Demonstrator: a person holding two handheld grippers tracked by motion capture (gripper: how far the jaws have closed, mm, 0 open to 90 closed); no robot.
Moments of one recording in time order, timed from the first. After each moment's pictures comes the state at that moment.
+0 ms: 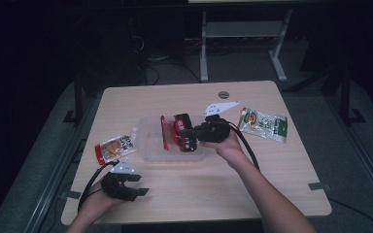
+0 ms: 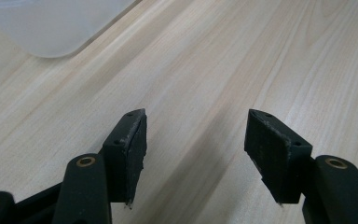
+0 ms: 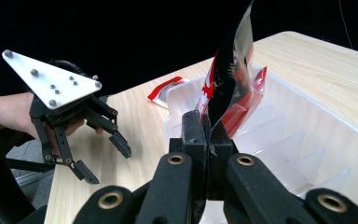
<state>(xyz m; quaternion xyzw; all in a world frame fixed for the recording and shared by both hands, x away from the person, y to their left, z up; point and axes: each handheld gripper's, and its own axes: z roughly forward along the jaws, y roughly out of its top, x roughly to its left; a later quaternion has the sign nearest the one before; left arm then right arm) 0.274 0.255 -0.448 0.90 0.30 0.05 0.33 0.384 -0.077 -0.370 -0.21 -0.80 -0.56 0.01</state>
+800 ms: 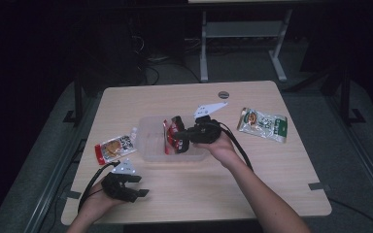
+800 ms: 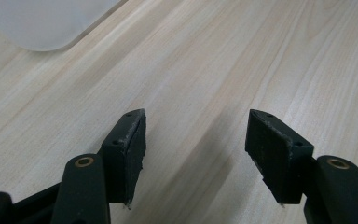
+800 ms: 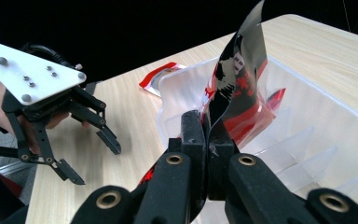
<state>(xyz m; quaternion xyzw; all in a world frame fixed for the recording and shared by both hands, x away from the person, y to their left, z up) 0.274 0.253 -0.451 0.89 0.30 0.04 0.33 0.389 -0.054 -0.377 -0.21 -0.82 -0.53 0.01</state>
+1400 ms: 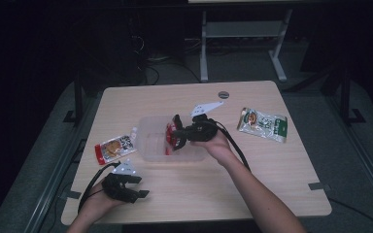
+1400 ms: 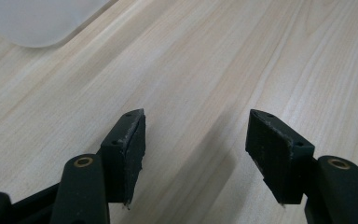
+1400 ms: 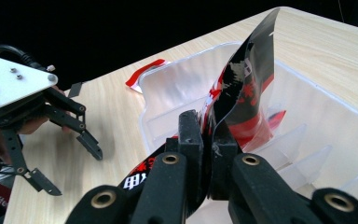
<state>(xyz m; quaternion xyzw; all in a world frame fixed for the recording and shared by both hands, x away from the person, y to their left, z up) 0.273 0.253 -0.452 0.90 0.30 0.04 0.32 0.403 -0.045 -0.390 -0.23 -0.82 -0.52 0.00</state>
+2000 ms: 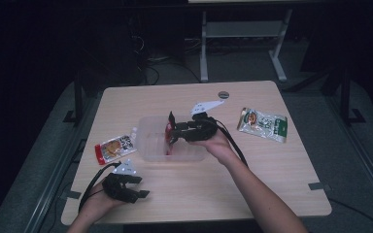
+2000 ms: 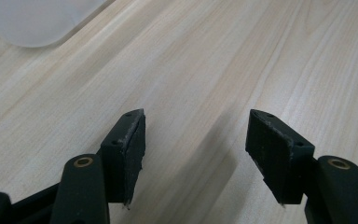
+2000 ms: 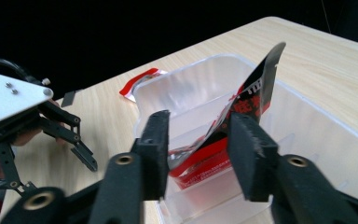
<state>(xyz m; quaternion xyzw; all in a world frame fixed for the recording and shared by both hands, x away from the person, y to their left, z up) 0.273 0.251 -0.453 0.90 0.30 0.03 0.33 0.403 -0.046 -0.384 -0.24 -0.81 -0.53 -0.02</state>
